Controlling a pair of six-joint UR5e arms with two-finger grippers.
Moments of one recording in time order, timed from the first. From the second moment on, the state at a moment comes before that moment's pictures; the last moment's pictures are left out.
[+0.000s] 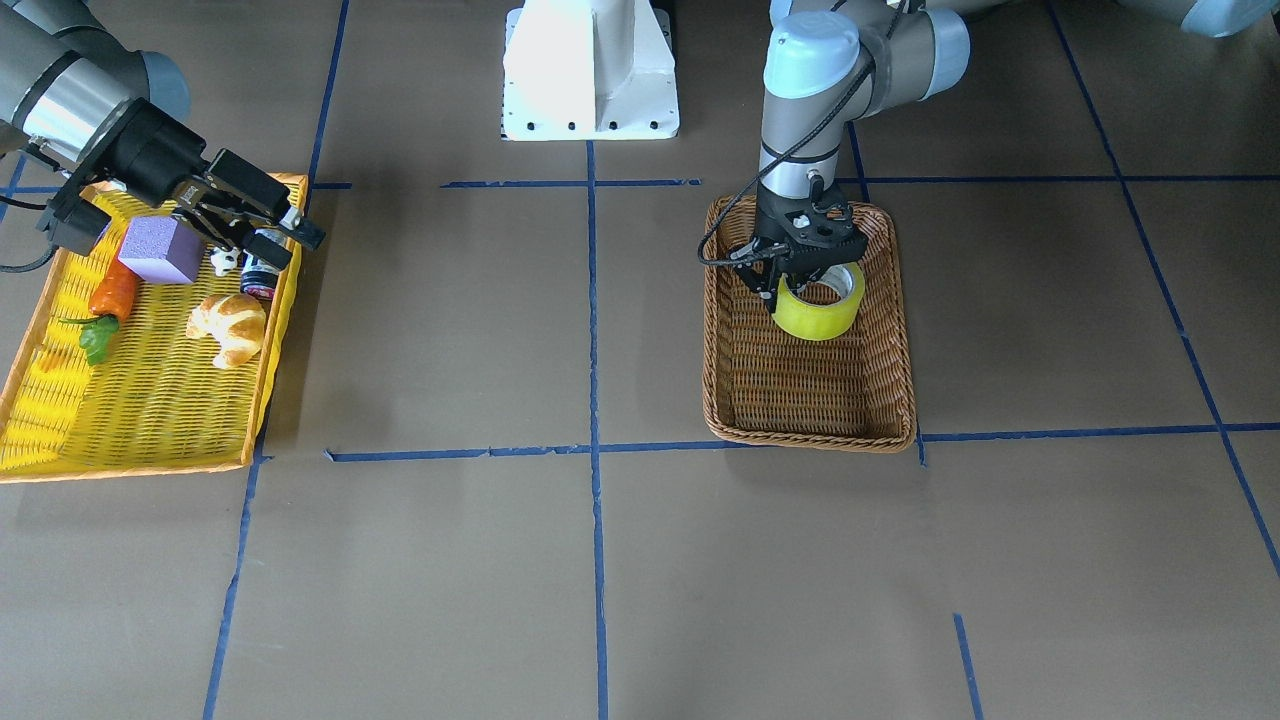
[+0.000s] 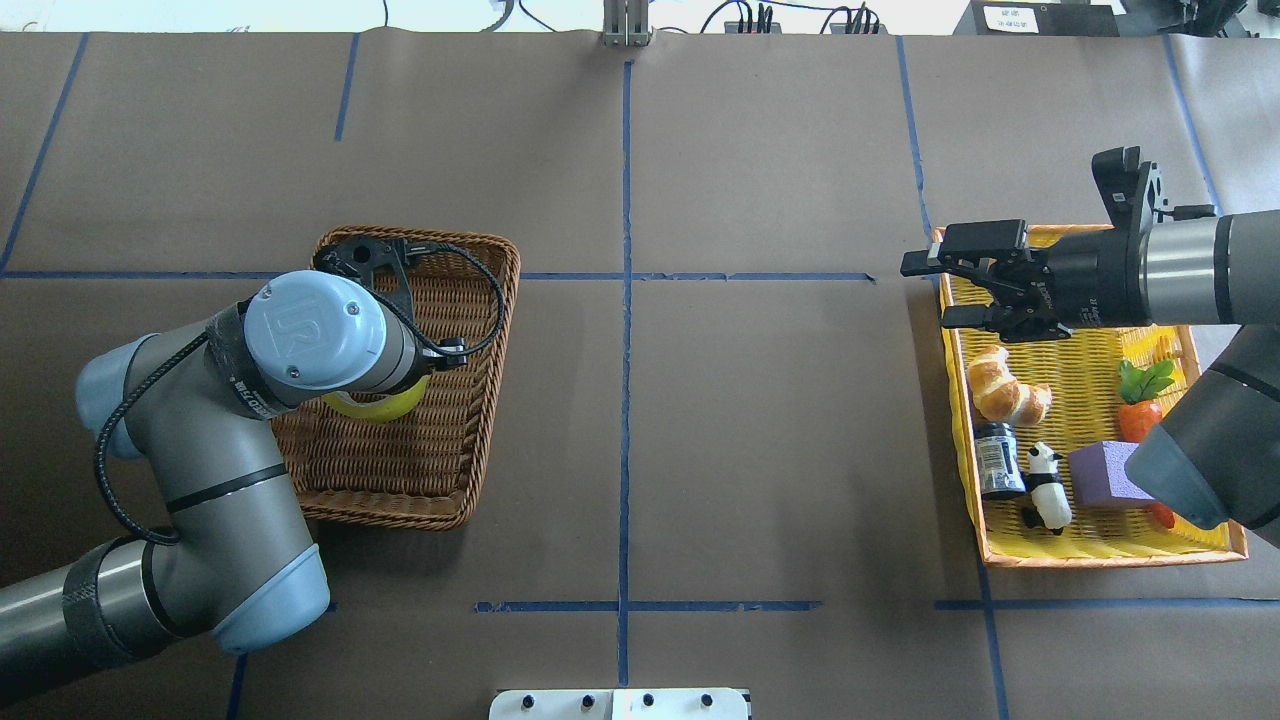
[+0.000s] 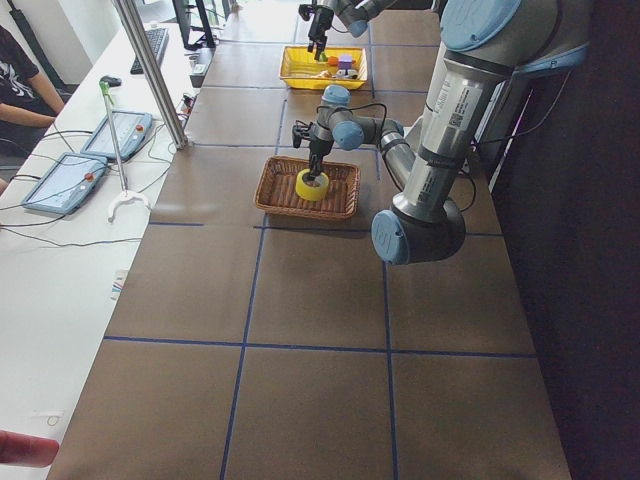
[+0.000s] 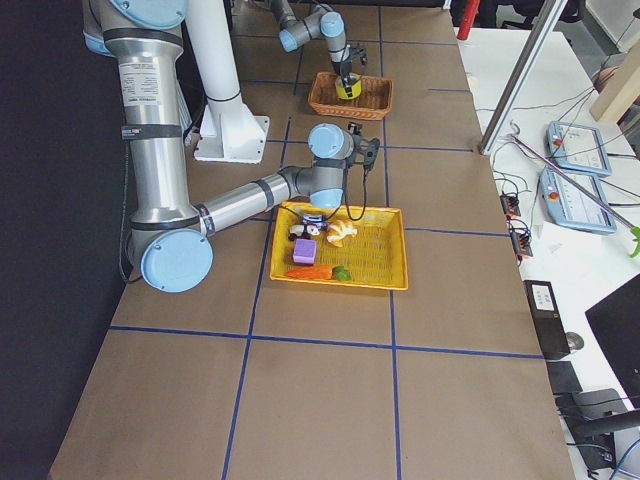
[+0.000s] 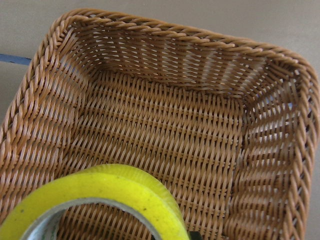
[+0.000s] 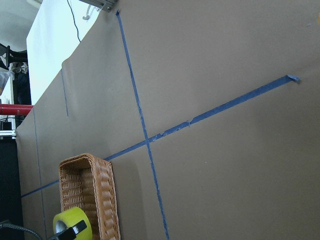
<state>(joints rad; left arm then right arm) -0.52 -2.02 -1.84 -1.60 -1.63 -1.34 0.86 -1.49 1.81 -0.37 2.14 1.78</state>
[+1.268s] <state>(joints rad) -0.65 -2.01 -1.87 -1.67 -1.83 -1.31 0.88 -1.48 1.78 -0.37 2.14 1.77</state>
